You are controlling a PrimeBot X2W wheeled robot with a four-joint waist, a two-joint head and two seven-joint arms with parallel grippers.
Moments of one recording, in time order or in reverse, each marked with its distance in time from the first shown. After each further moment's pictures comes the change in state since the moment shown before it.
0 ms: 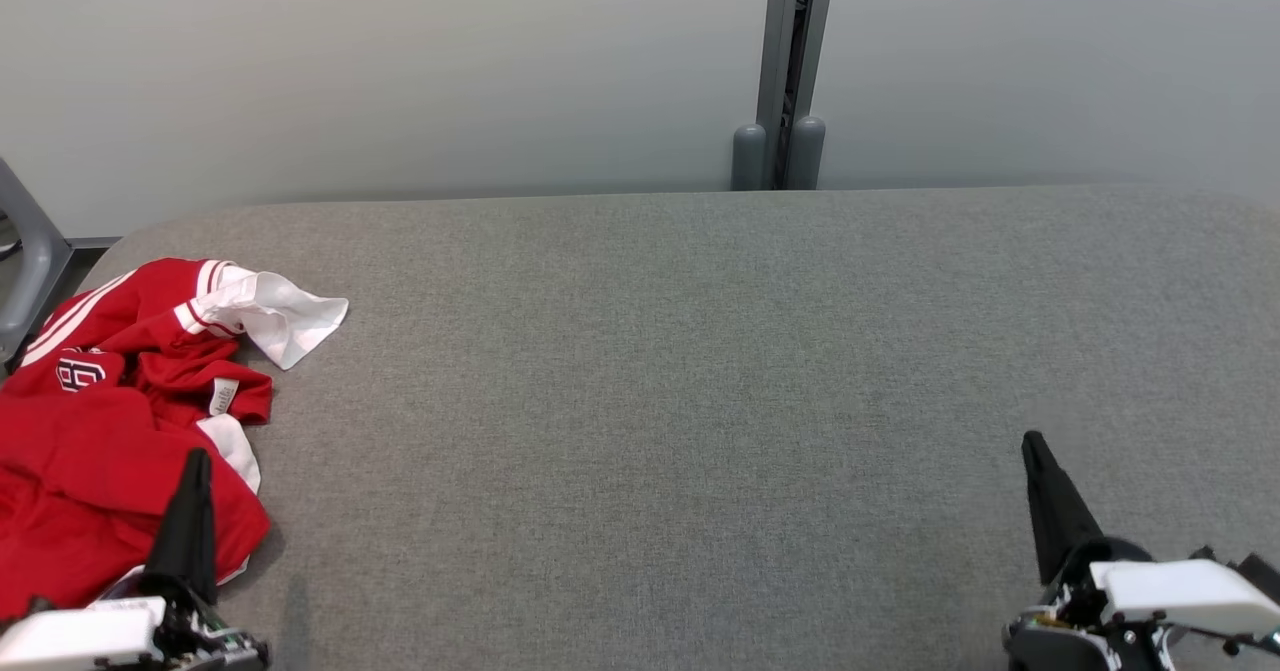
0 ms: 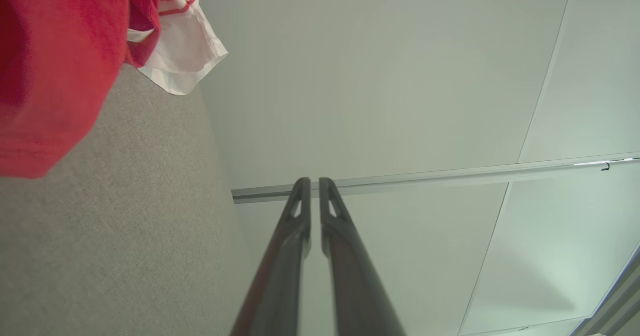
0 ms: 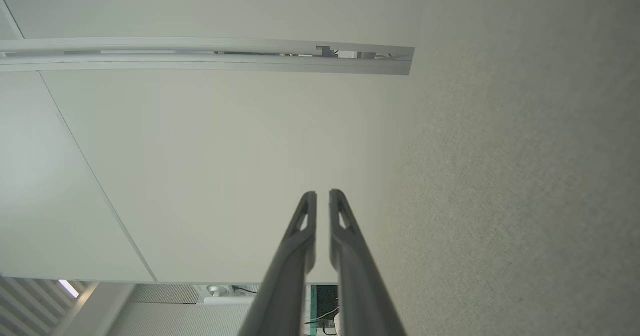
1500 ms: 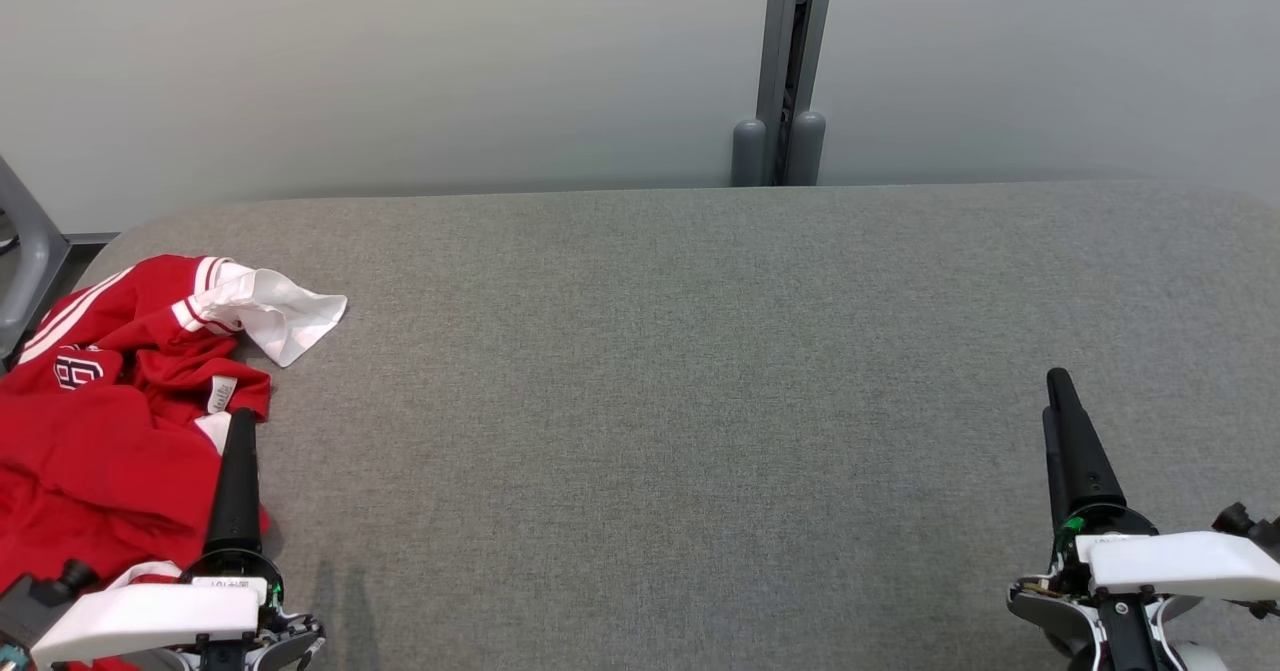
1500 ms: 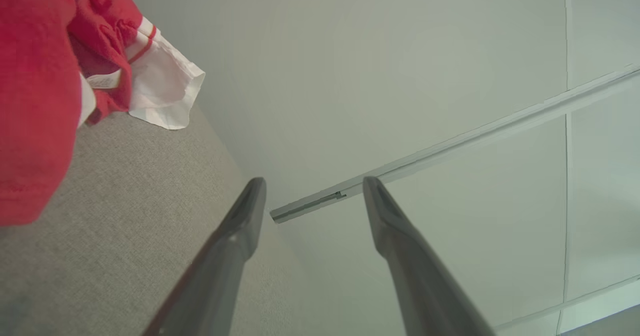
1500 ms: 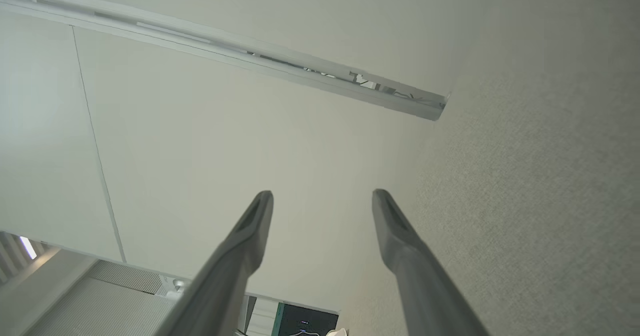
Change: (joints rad) left arm 0.021 -0.015 -0.142 -0.059 0.331 0.000 -0.237; right arm -0.017 0.009 0.014 -0.063 -0.198 -0.004 -0.107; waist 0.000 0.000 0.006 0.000
